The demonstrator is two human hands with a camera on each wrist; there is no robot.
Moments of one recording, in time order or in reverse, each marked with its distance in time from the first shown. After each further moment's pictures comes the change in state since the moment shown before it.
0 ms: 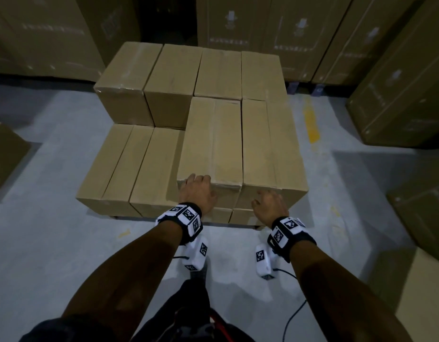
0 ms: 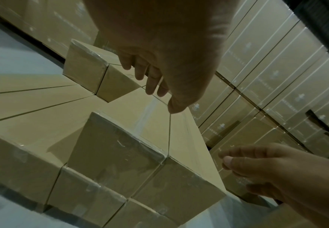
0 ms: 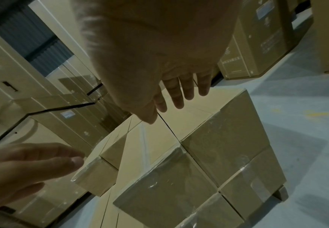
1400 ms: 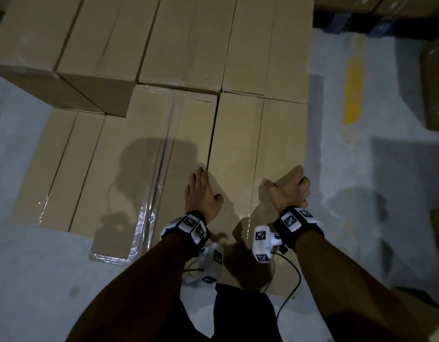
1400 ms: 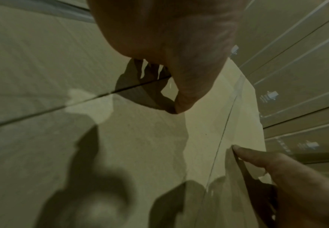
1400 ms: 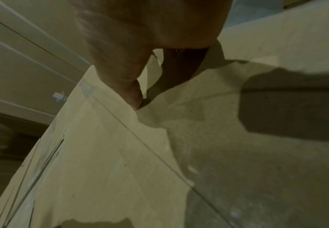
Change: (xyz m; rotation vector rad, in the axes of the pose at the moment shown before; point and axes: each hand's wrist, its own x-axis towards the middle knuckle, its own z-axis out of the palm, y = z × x) left_hand 0.370 0.125 0.092 -0.373 -0.281 -0.390; right_hand 0.419 0.127 -0.054 0.359 0.024 0.488
